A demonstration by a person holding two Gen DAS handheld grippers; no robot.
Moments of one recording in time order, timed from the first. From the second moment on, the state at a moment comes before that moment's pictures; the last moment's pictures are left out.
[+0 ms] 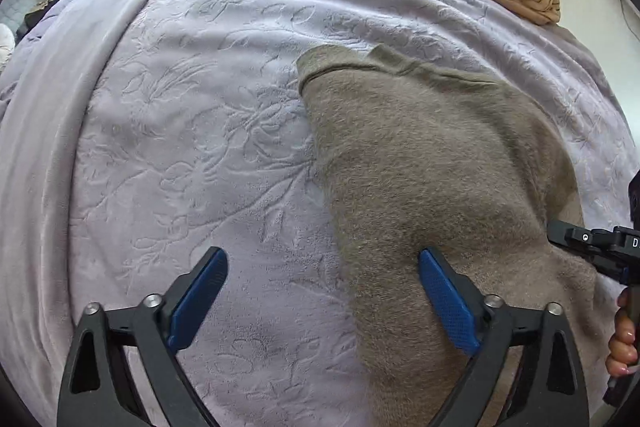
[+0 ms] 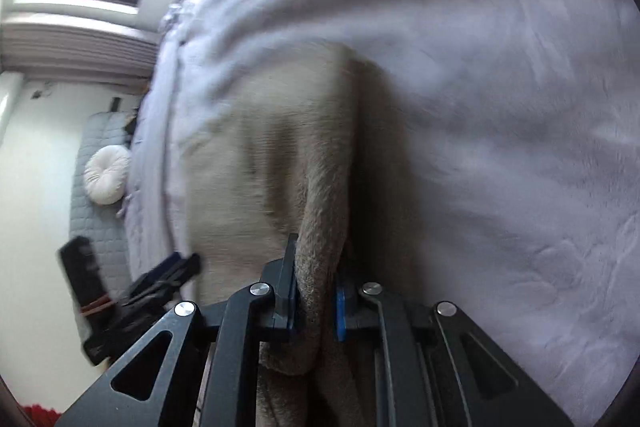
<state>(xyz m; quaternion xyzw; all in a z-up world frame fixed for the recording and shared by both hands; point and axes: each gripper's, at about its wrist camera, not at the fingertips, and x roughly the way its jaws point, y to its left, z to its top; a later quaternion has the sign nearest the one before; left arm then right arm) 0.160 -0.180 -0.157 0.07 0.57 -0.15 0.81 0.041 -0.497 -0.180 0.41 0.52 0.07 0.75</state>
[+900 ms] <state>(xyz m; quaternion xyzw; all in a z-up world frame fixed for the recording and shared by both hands) 0.070 -0.158 -0.174 0.09 0.61 -0.14 0.77 -0.042 -0.449 -0.147 0.21 0.57 -0.03 0.79</state>
